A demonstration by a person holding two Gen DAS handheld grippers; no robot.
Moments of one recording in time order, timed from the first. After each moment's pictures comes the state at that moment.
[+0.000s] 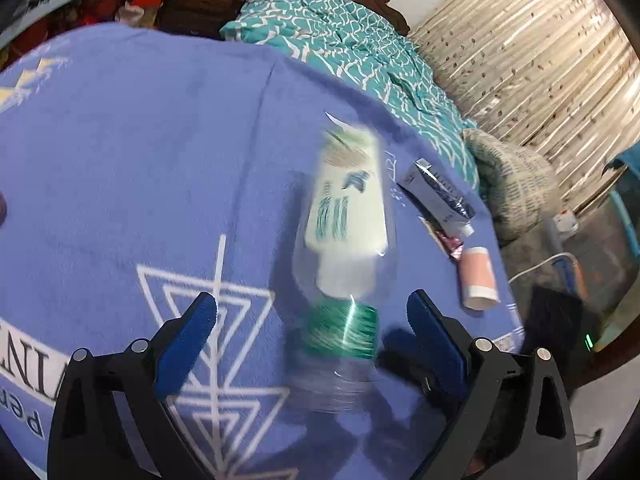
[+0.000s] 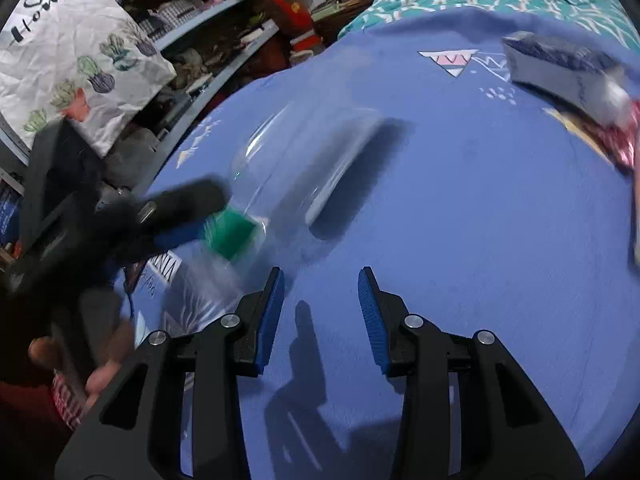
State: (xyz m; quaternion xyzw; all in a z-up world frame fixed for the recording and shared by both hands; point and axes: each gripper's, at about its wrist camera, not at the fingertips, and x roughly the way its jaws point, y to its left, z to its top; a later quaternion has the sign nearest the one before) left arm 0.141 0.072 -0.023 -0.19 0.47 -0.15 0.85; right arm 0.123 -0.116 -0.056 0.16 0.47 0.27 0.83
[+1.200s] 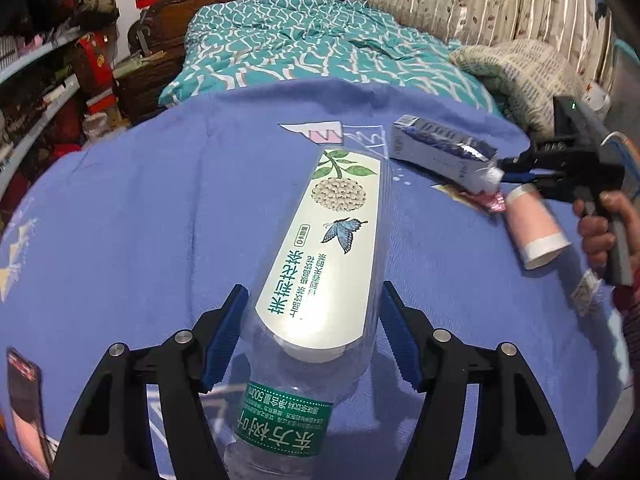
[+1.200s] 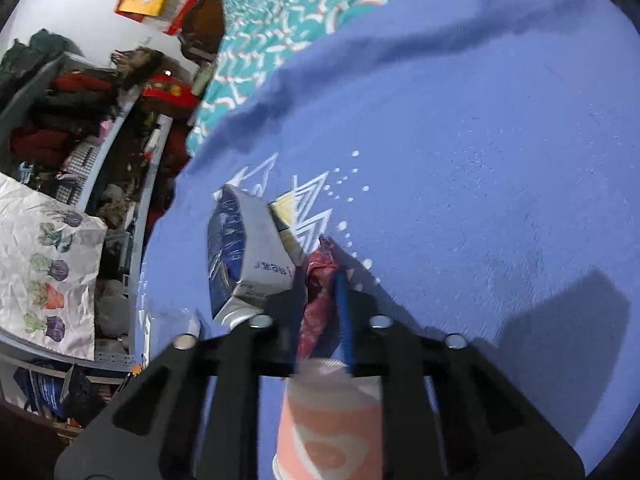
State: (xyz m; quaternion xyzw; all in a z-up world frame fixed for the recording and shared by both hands) left arm 0.179 -0.007 -0.018 0.05 0.45 -0.15 0.88; right arm 0.280 -0.327 -0.069 0.35 0.49 0.12 0.79
